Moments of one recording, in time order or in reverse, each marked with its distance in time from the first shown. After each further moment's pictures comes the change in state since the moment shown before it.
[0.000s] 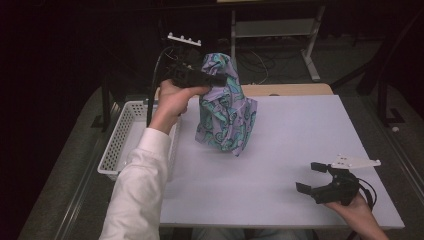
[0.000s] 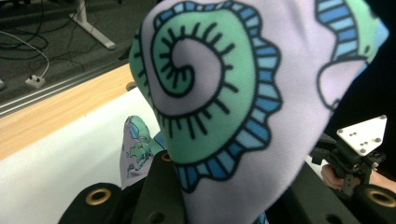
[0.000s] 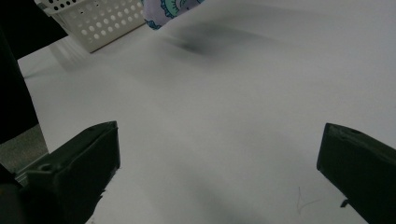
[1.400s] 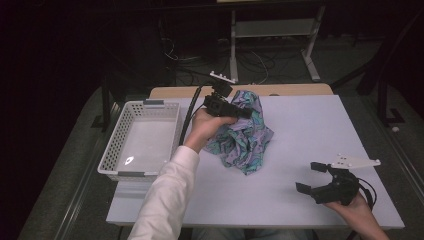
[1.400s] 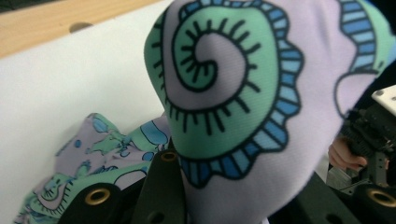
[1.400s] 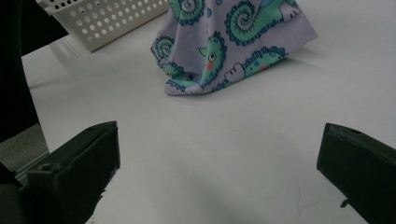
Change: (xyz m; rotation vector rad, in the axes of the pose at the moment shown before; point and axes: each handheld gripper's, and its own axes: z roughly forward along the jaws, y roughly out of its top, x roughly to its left) left arm 0.000 -0.060 0.108 0.142 -0.100 -0.047; right arm 0.000 0.001 0.000 0.003 0.002 -0.005
